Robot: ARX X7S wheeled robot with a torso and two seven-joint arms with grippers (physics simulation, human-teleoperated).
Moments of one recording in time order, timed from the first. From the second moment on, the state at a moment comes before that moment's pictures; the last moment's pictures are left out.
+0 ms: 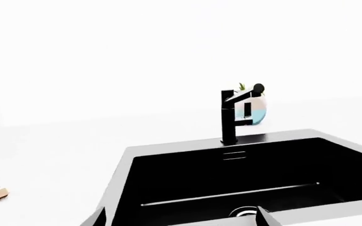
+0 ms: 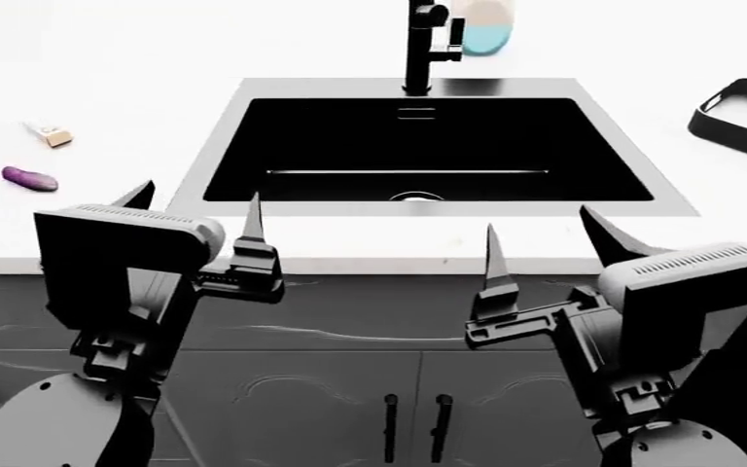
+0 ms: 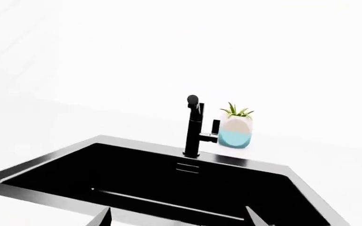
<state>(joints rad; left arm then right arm) -0.45 -0.15 0.00 0.86 -0.21 -1.12 -0.04 0.25 0.23 -0.01 -0.81 0.20 0.78 -0.02</state>
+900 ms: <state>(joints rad) -0.48 -0.19 0.00 0.89 -0.24 -1.18 -0.05 0.28 0.24 -0.03 -0.82 0.27 0.80 -0.04</state>
